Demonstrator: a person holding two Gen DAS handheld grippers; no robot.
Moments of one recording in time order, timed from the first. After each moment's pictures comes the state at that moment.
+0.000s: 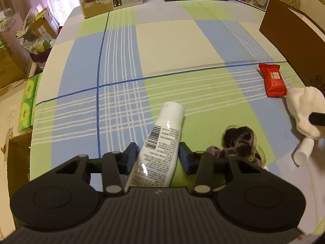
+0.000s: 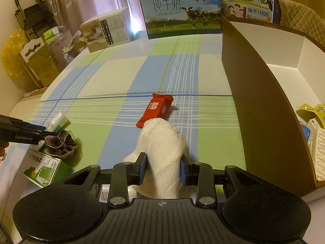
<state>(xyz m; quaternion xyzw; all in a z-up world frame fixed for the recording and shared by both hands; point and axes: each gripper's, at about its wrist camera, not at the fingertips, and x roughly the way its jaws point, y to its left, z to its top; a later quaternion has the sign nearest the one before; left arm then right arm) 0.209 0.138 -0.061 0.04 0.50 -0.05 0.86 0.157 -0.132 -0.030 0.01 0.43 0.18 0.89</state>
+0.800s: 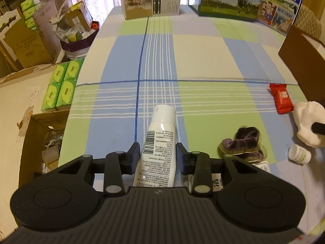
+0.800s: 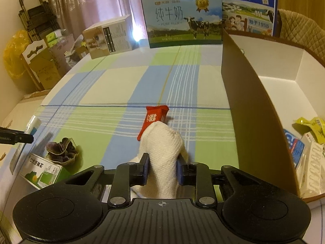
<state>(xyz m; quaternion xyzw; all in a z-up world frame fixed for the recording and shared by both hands) 0.170 0.166 -0.026 -0.01 0.48 0.03 0.88 0.159 -0.134 -0.015 0.00 0.40 0.18 0.90</state>
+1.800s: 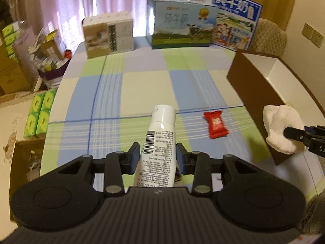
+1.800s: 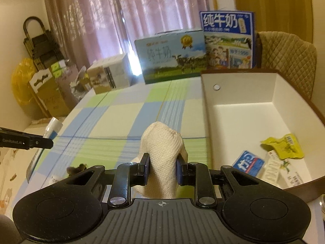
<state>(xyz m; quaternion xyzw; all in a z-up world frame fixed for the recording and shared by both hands) 0.157 0.079 0.060 -0.01 0.43 -0.05 0.90 0.119 -0.195 0.065 0.04 0.34 0.18 0.92</state>
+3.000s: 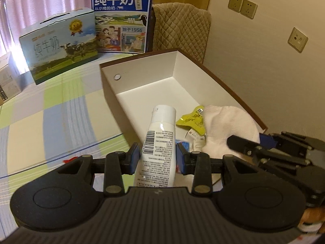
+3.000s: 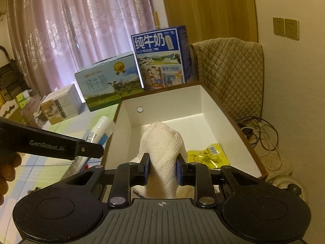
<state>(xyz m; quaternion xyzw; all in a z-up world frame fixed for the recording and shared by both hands) 0.223 -0.193 0.081 0.04 0.43 -0.22 0.88 0.127 -0.337 0.087 0.08 0.31 0.07 0.94</state>
